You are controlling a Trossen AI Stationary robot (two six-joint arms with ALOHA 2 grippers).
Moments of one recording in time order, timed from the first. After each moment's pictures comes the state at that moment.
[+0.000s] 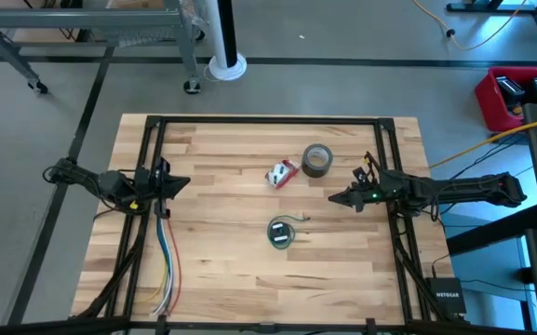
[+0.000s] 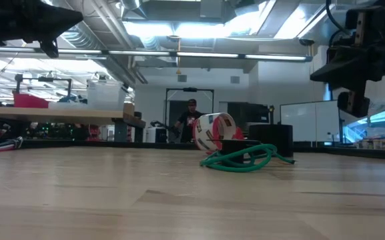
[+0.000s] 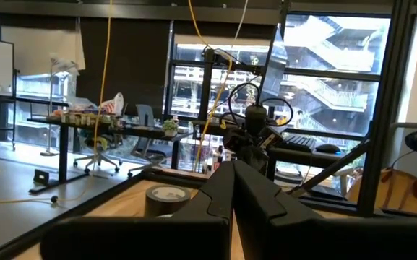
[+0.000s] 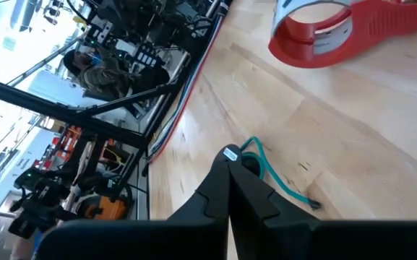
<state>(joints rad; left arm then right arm) -0.37 0.00 0.03 0.29 -0.59 0.06 -0.03 0.45 0.12 0.08 -0.09 1.02</state>
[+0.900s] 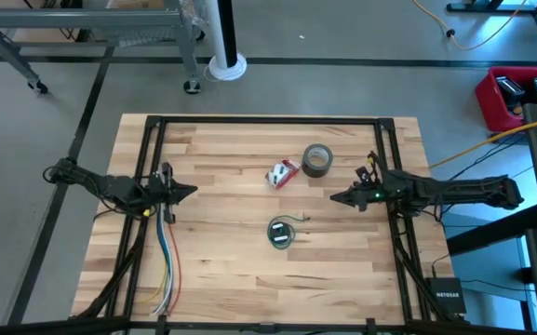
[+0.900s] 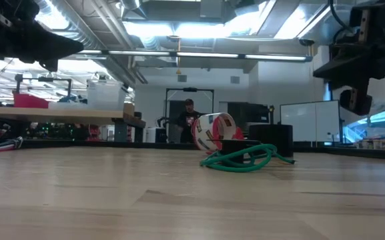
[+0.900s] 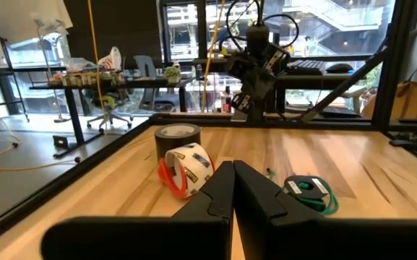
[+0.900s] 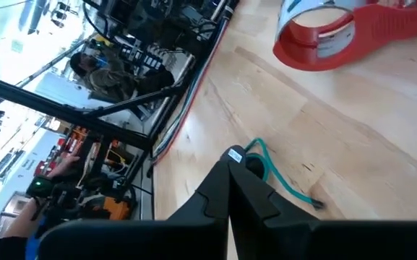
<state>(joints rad) -0.37 0.00 0.03 0.01 -0.59 0.06 -0.03 0.39 0.12 0.03 -0.09 1.02</state>
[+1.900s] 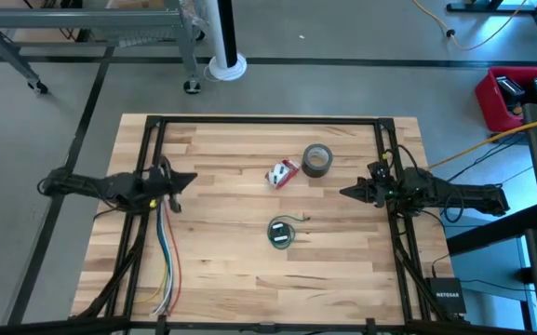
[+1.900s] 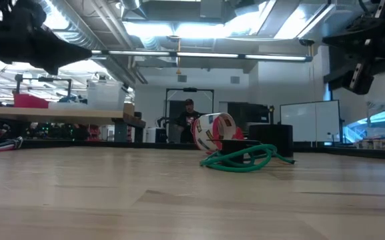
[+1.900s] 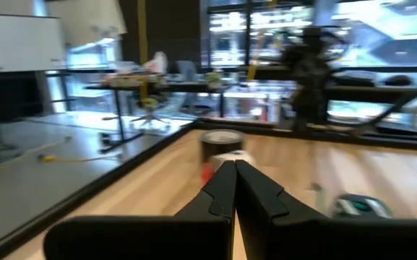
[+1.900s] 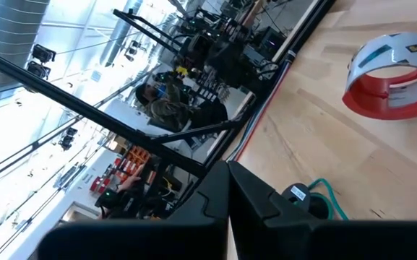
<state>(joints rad) -0.23 0.00 0.01 0.07 -0.59 0.06 -0.03 0.10 0.12 -0.01 -0.09 1.02</state>
